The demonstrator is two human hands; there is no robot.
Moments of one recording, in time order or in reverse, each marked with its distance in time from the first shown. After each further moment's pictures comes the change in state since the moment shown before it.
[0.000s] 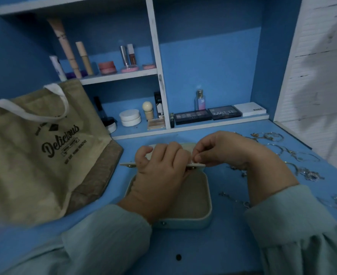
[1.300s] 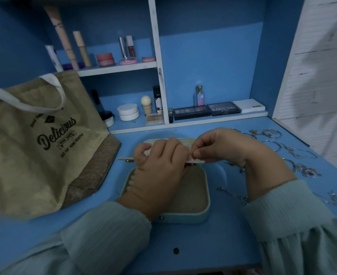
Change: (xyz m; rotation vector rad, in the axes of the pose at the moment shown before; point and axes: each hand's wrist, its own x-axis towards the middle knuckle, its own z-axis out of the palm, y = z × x) left_hand -0.004 0.004 0.003 -0.021 0.038 -0.054; right_hand 0.003 0.007 0.004 0.104 0.007 0.001
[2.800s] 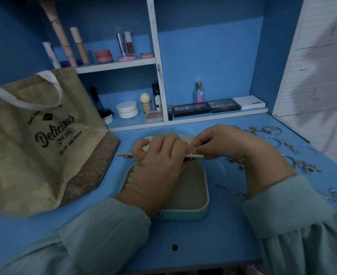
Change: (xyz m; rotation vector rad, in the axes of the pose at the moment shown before) left_hand 0.001 0.001 0.000 0.019 -0.026 -0.005; right_hand -0.004 -0.005 0.001 -0.114 0.004 -0.006
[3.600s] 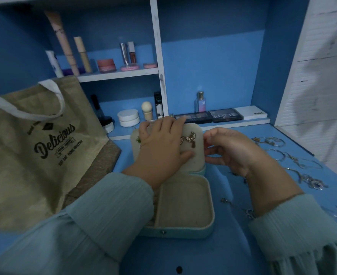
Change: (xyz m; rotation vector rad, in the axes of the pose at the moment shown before) left_hand 0.049 -0.023 0.029 -0.196 -0.500 -0.205; right_hand 0.012 0.009 0.000 0.610 0.207 0.029
